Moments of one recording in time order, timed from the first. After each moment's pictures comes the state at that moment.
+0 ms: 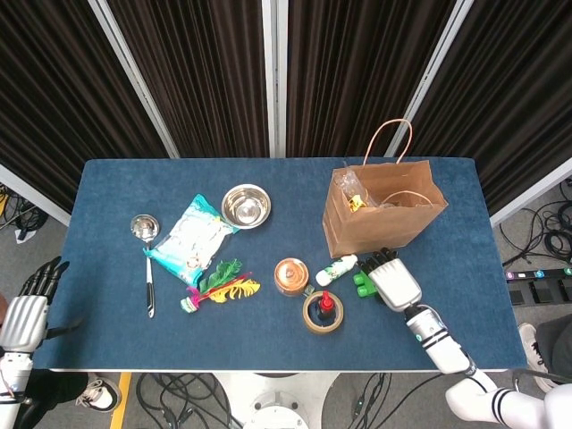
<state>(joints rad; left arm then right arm) -0.09 -1.47 -0.01 -0.94 1.54 1.51 -0.45 0.52 -1.61 0.01 -1.14 -1.57 1.16 -0.27</state>
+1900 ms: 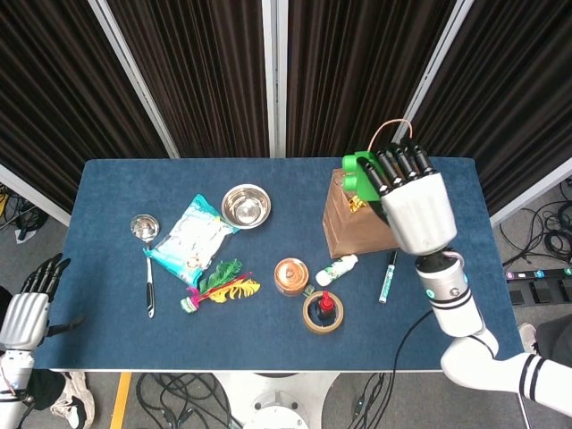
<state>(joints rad) -0.10 -1.45 -0.02 -0.98 1.55 1.51 -0.43 0.65 -1.26 0.48 -1.72 -1.54 1.38 -0.62</state>
